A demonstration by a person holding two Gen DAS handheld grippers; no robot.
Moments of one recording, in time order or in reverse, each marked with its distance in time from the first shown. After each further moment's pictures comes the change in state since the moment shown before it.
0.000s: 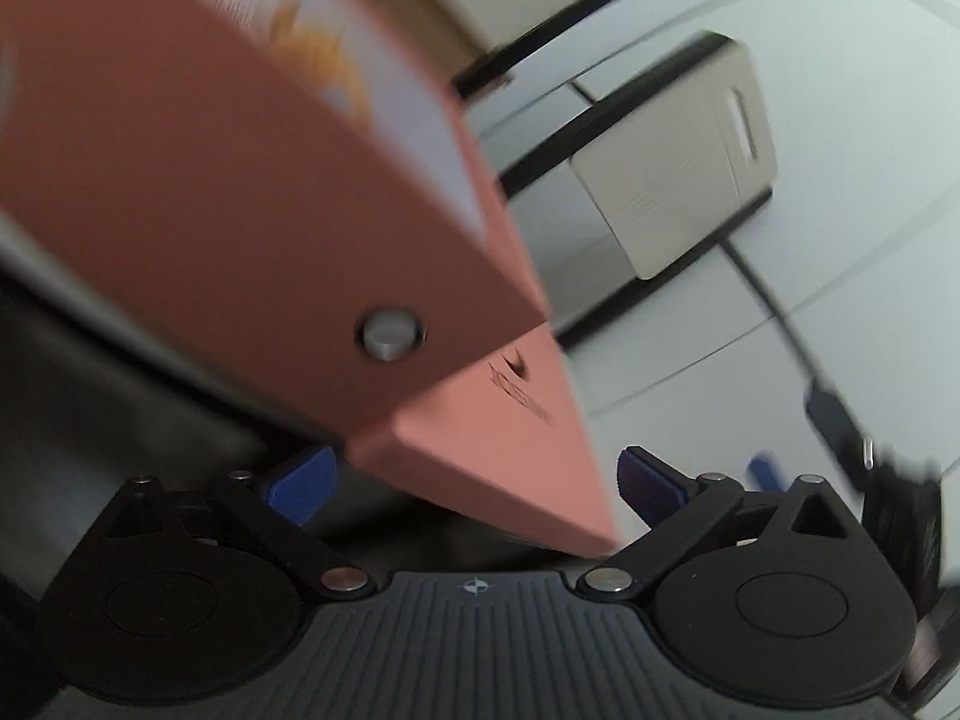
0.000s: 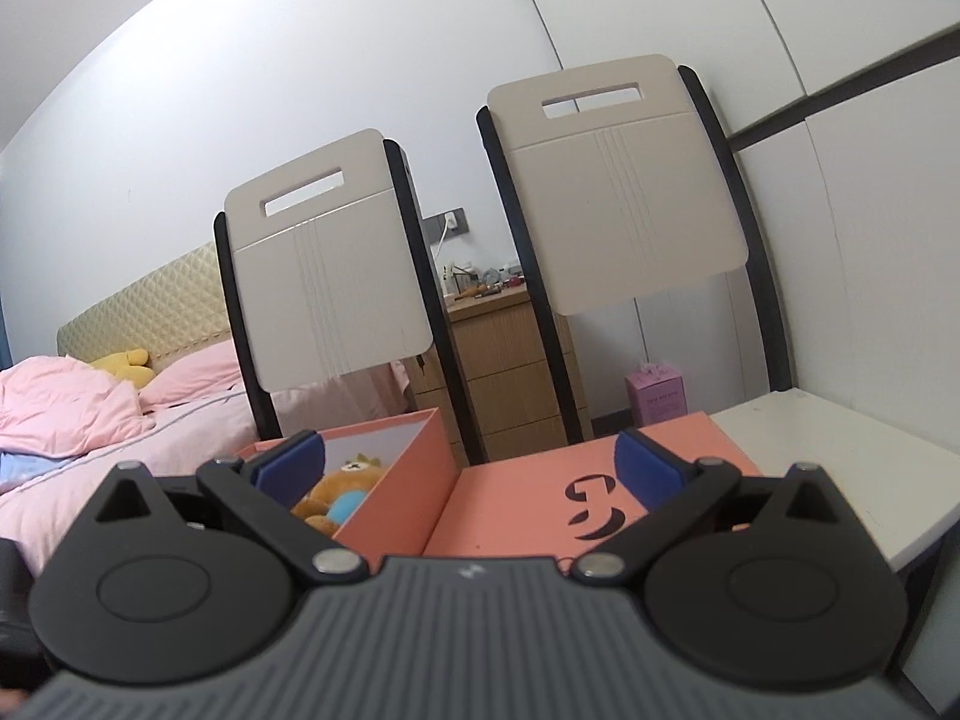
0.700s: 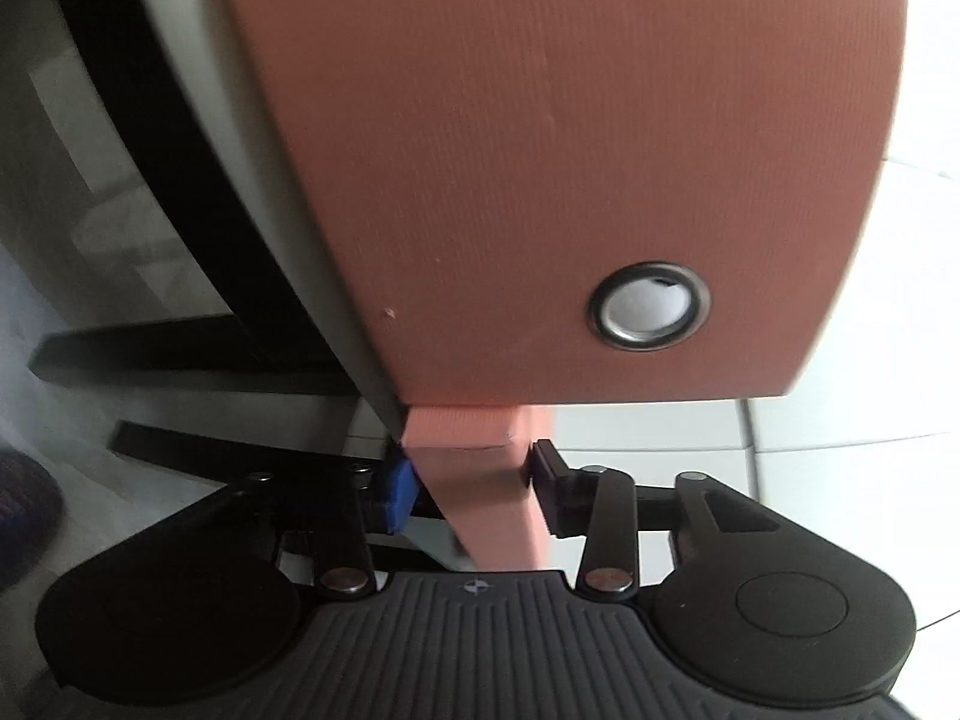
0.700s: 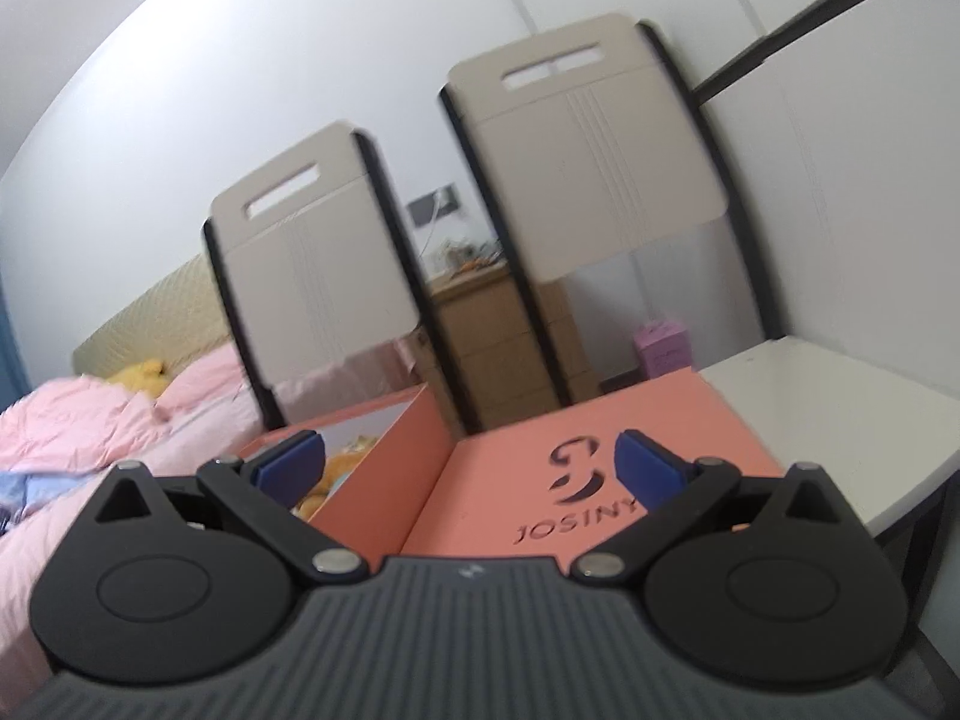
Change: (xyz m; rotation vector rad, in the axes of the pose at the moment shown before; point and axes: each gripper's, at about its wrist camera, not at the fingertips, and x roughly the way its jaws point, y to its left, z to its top) left arm 0.041 0.073 -0.012 -0.358 -0.009 -0.123; right arm -0.011 -0.041 0.002 0.109 0.037 0.018
